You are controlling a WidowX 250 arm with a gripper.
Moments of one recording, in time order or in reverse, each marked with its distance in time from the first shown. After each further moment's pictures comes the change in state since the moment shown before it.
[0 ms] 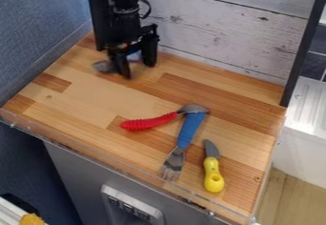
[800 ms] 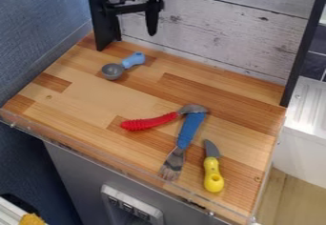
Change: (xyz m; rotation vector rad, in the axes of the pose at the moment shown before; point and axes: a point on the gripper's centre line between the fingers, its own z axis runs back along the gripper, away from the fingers) arm 0.000 -0.010 0.063 0.049 0.026 -0.434
